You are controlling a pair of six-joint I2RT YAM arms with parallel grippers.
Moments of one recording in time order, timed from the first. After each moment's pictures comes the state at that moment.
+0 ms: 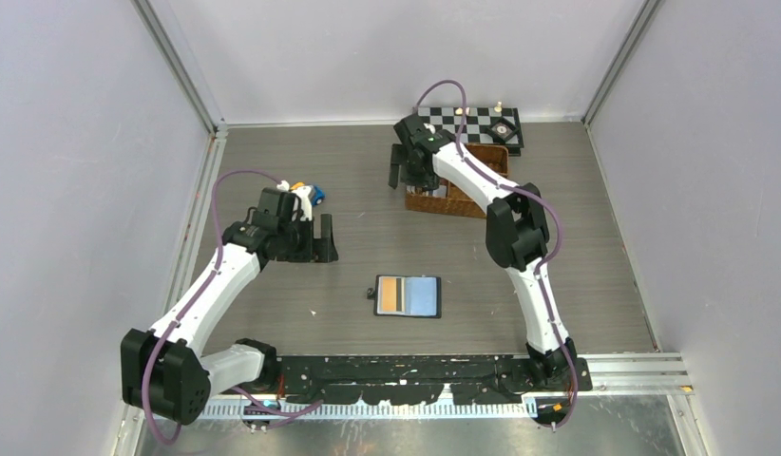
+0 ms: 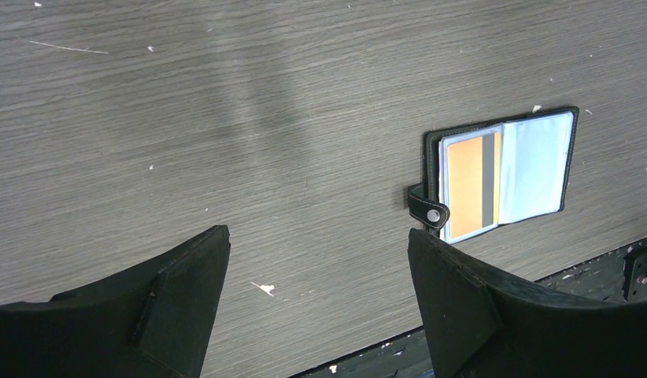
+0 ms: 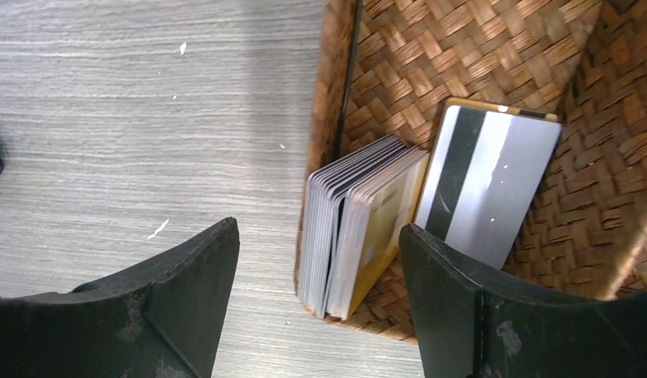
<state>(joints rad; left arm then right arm) -0.30 1.14 0.88 -0.69 0.18 -0.27 0.54 2.31 2.09 -0.82 0.14 0.56</state>
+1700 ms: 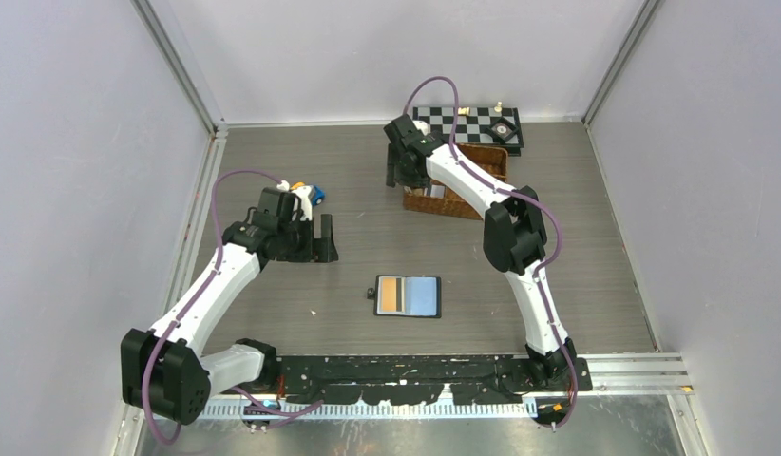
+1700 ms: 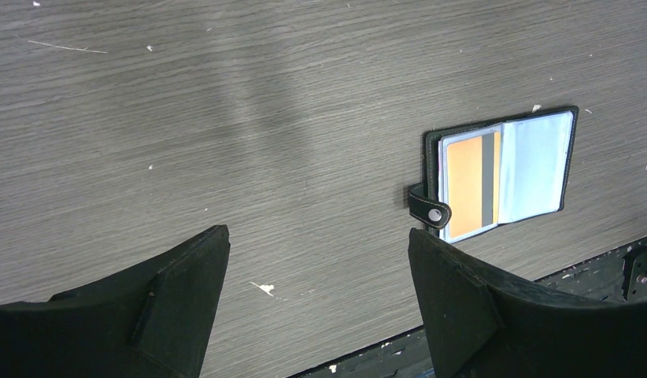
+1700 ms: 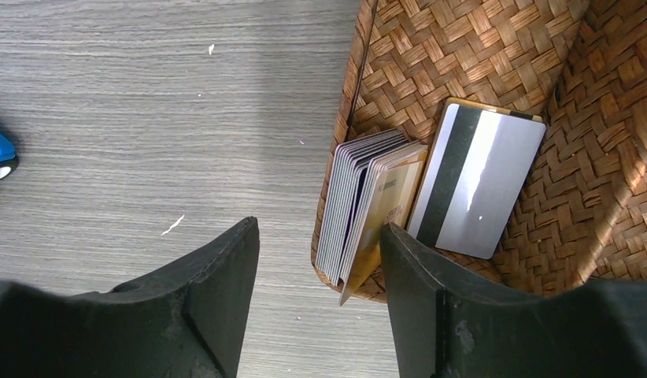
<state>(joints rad) -0.30 1.14 0.88 -0.69 0.18 -0.27 0.60 2.29 2.11 -0.82 0.22 0.55</state>
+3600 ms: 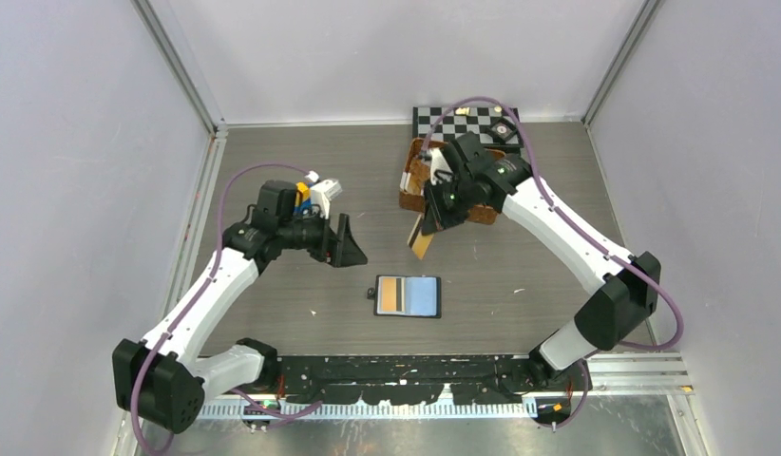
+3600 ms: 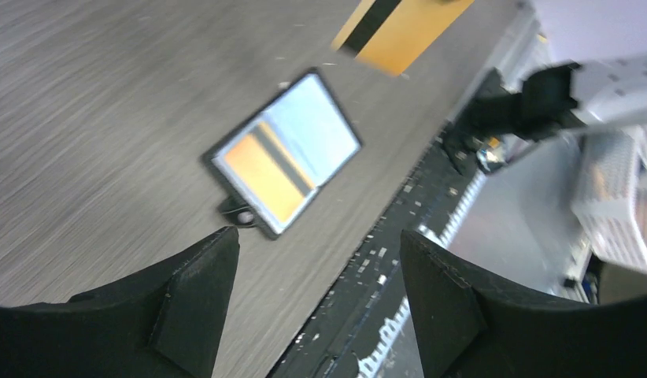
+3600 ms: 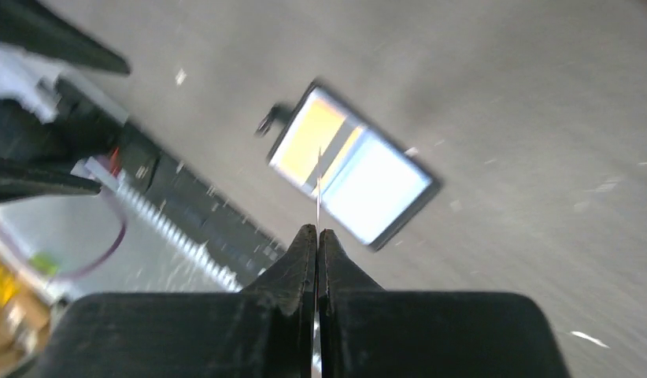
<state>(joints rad) -0.35 1.09 0.91 -0.57 0.66 -0.20 0.60 1.57 1.57 -0.97 -0.24 0.26</state>
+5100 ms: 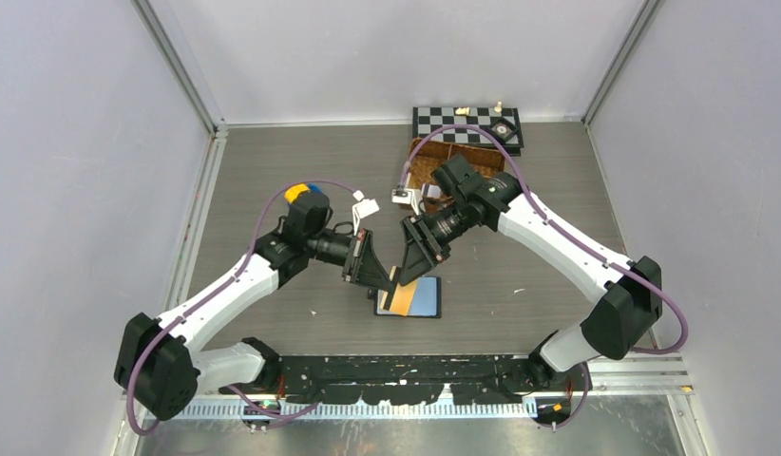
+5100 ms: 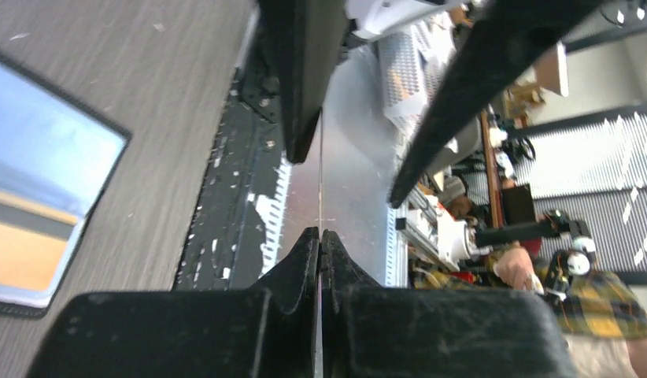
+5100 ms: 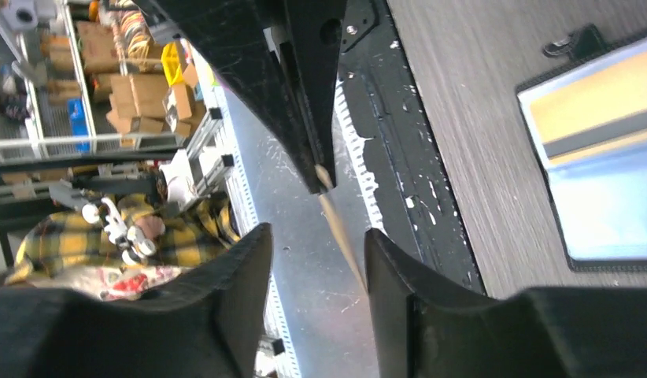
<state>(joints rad) -0.57 1.16 0.82 -0.17 1.15 -0.51 0.68 1.50 1.39 -0.98 -1.00 0.11</state>
